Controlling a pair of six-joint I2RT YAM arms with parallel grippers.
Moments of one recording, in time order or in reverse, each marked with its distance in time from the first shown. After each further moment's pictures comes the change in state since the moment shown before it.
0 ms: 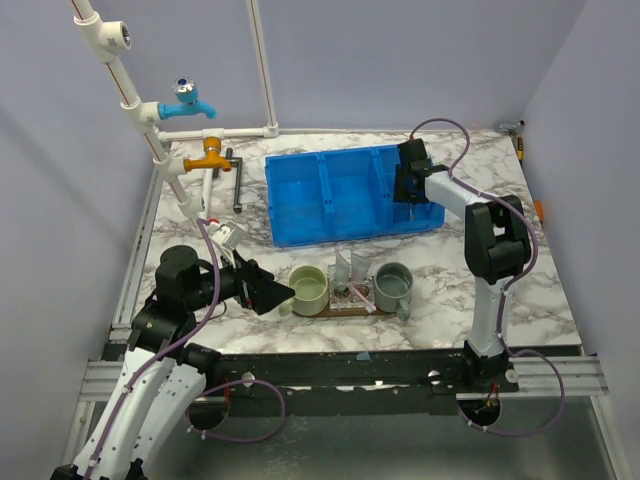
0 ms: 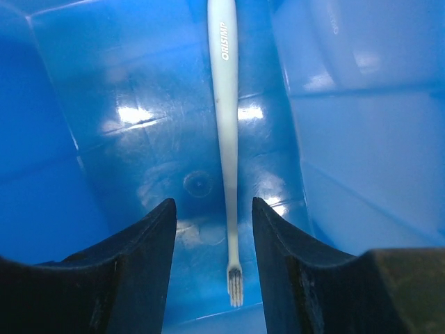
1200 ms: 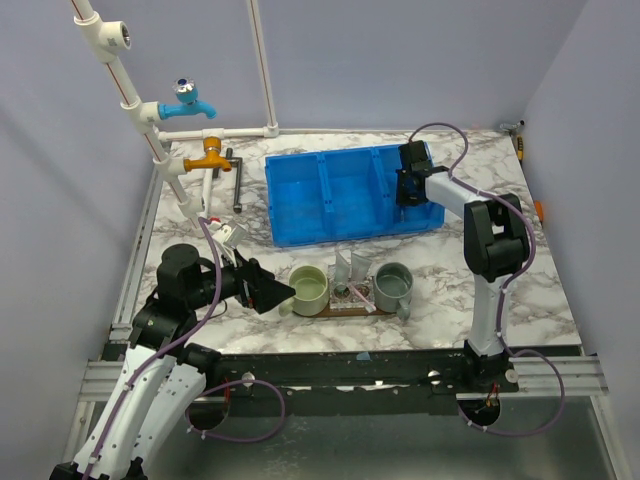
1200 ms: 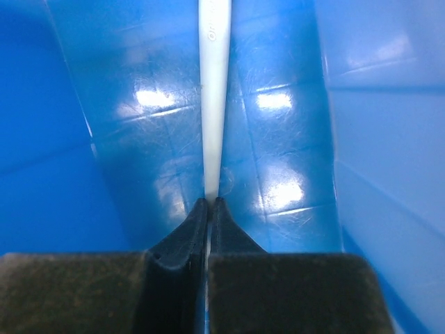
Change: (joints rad) left arm 0.000 0.015 0.000 0.004 0.000 0.000; right arm -0.015 0.030 -0.001 0.001 -0.101 0.008
